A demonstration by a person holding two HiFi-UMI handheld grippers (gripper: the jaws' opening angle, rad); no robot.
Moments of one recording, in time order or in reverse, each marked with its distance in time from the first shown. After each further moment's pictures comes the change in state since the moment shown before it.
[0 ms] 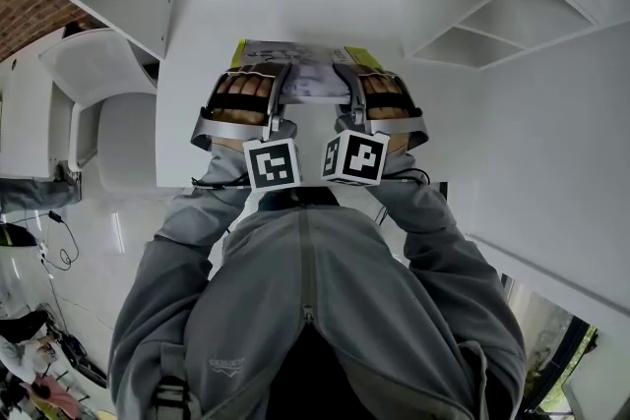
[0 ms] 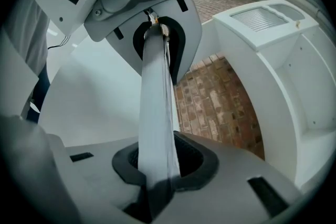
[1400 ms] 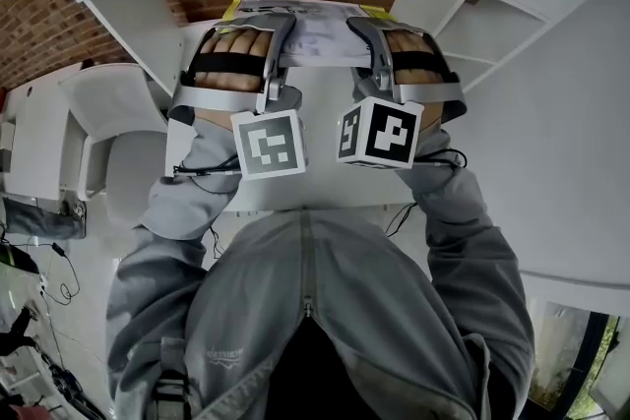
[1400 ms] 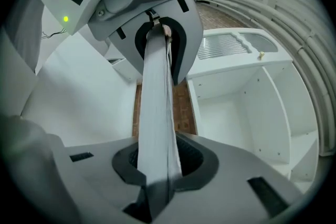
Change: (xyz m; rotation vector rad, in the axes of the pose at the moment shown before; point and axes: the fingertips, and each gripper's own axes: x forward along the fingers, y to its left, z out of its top) left arm -0.088 0.176 0.036 0.085 -0.042 0.322; right arm -0.100 -0.172 0.031 -0.091 0.004 -0.277
